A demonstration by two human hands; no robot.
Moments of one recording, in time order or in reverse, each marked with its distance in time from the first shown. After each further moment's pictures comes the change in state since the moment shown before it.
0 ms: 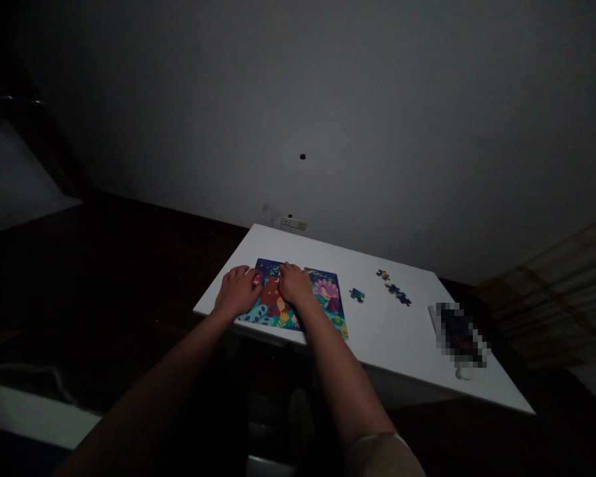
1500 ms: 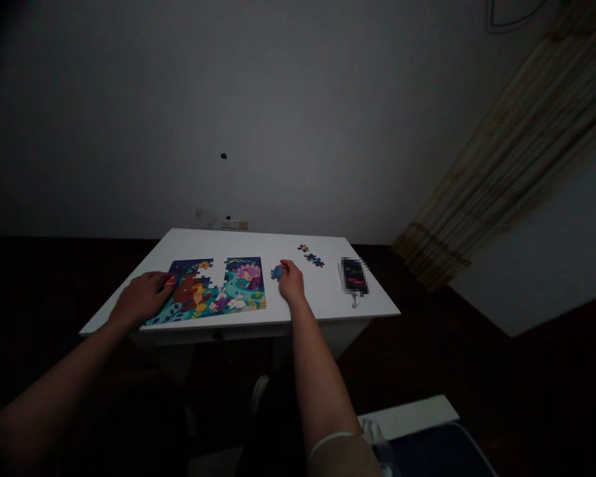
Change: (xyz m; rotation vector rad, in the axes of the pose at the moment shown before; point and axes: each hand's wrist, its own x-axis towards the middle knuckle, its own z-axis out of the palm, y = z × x) left_hand 0.022 -0.020 0.005 0.063 -0.024 0.051; right_hand -0.141 0.177 -0.031 0.673 0.508 0.528
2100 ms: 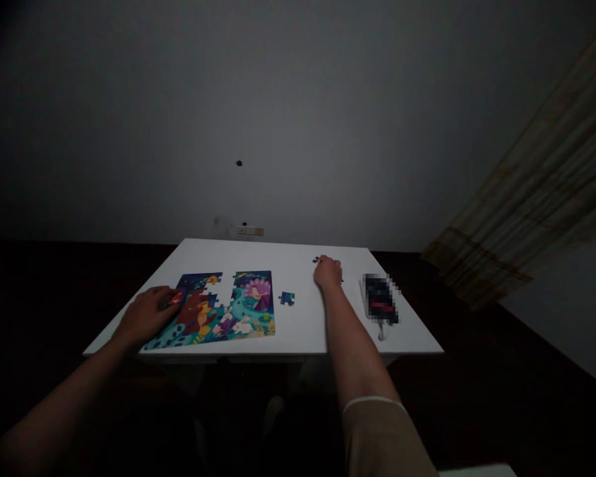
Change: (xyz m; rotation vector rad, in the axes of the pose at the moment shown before) left_hand 0.000 -0.005 -0.001 -0.023 -0.005 -0.065; right_hand 0.122 0.037 -0.049 -0.562 -0.001 0.152
